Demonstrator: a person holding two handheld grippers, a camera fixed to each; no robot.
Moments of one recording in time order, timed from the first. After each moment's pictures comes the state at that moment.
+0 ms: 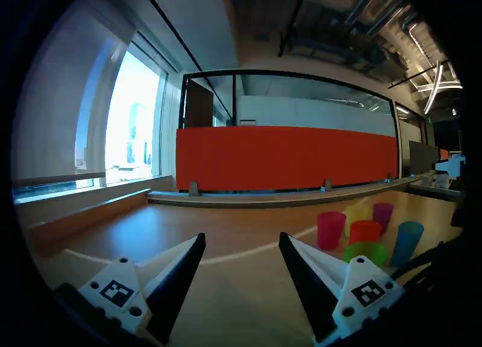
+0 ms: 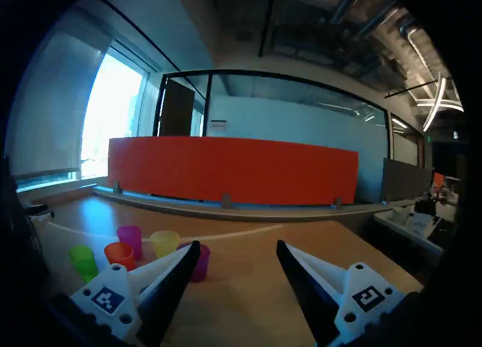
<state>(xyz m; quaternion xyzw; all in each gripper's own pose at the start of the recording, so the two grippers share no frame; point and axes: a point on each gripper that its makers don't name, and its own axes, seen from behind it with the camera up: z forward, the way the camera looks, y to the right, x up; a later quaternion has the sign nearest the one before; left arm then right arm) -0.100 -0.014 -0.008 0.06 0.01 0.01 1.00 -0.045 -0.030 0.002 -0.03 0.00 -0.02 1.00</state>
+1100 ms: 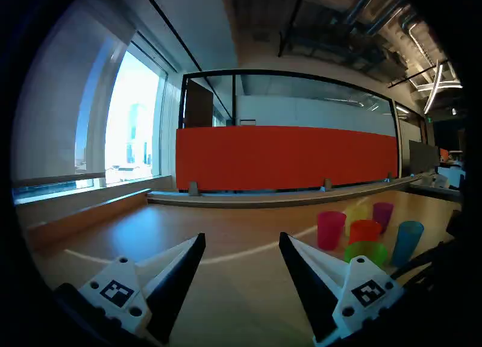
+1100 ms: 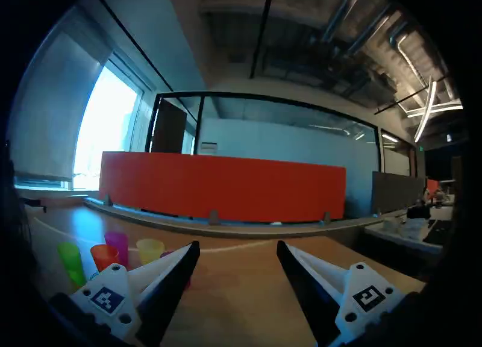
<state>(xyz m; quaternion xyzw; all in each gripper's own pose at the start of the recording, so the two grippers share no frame) -0.098 -0.014 -0.009 0.06 0.01 0.01 1.00 -0.052 -0.001 -0.006 -0.06 0.08 -0.03 0.99</state>
